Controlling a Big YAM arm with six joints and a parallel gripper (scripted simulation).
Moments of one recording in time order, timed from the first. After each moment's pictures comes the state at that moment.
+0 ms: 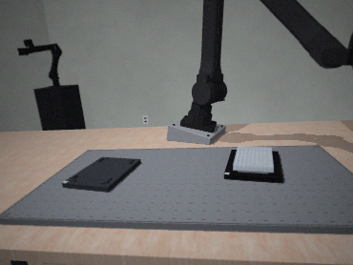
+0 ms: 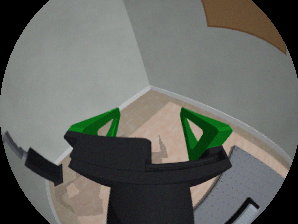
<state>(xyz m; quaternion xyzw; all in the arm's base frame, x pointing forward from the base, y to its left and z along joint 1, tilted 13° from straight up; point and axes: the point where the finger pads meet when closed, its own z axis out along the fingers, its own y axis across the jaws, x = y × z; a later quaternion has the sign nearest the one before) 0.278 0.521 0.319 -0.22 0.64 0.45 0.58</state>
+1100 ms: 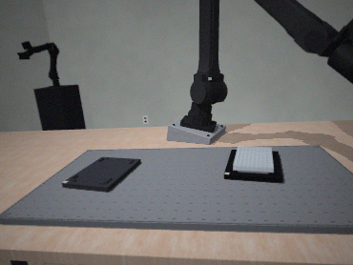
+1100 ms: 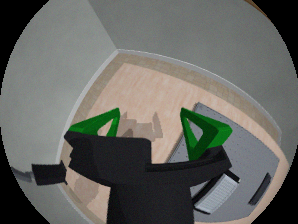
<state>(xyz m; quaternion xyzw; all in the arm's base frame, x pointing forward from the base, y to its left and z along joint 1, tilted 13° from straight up) 0.350 0.434 0.226 -0.21 0.82 0.31 0.44</state>
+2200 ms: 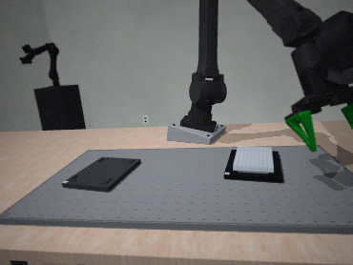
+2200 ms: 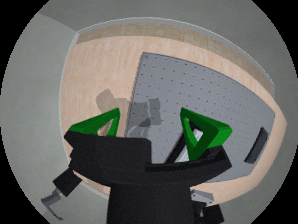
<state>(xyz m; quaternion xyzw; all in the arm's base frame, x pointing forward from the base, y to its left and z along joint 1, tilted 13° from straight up) 0.358 0.312 0.155 -0.13 0.94 0.20 0.26</state>
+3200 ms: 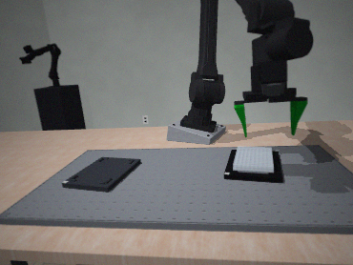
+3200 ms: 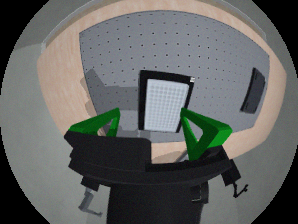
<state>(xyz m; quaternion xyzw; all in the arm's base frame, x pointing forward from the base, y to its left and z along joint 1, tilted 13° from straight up) 0.309 0.195 0.129 -0.01 0.99 0.13 0.08</state>
